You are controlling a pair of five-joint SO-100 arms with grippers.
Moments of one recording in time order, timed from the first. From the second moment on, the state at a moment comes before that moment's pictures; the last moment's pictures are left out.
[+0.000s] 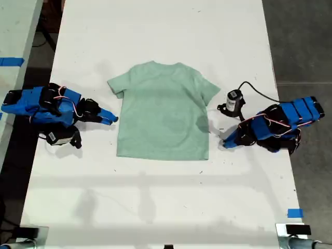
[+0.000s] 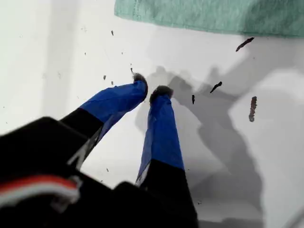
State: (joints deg) arm 0 -3.7 205.1 182.8 63.7 -7.0; arm 1 -13.4 200.0 174.4 80.9 -47.8
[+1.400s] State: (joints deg) arm 0 -24.3 205.1 182.8 63.7 -6.9; arm 1 47.7 128.7 115.6 86.9 -34.7
